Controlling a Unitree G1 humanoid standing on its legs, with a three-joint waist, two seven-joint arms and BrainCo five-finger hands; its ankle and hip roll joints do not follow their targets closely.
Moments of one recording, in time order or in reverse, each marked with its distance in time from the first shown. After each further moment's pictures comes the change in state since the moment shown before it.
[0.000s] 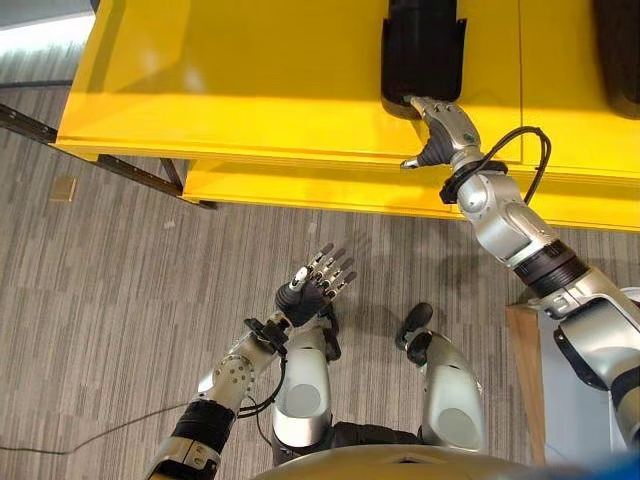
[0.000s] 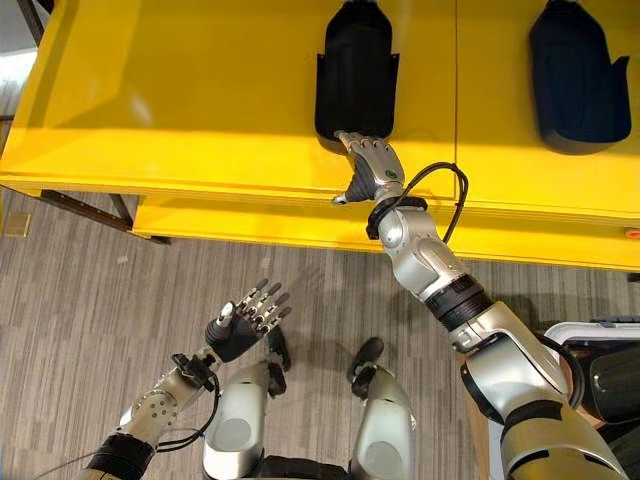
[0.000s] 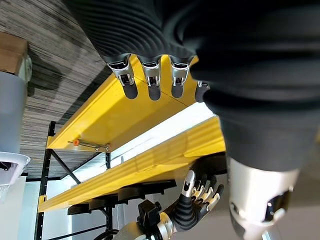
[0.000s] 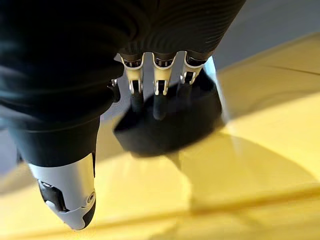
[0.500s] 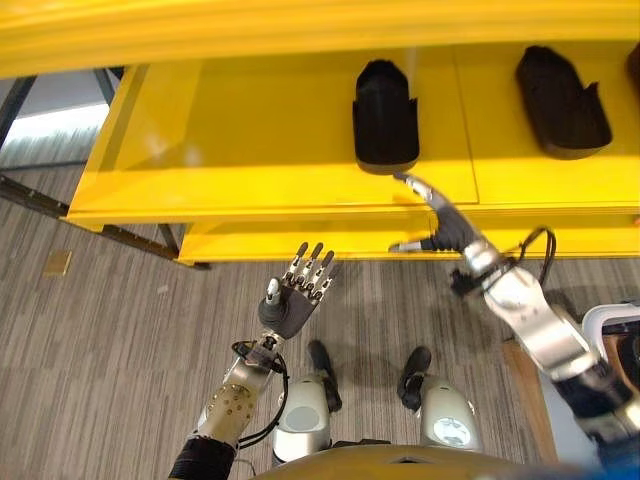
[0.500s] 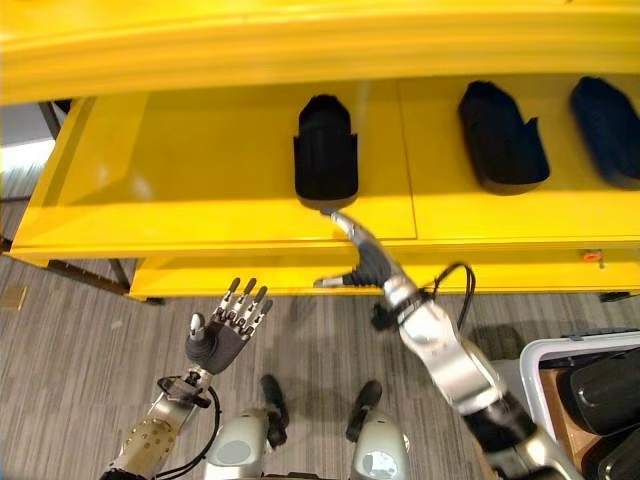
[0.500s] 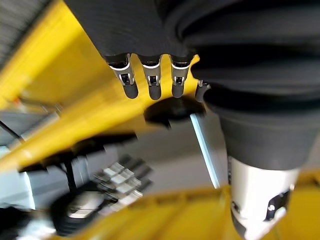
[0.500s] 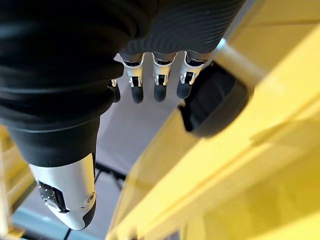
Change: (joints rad) left arm 0.192 -0.061 0.018 -0.113 -0.142 -0.163 -0.125; right arm 0.729 -0.035 -0.181 -0.535 0.333 -0.290 0.209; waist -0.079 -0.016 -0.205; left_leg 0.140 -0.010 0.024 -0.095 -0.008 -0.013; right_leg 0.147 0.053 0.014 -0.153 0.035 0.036
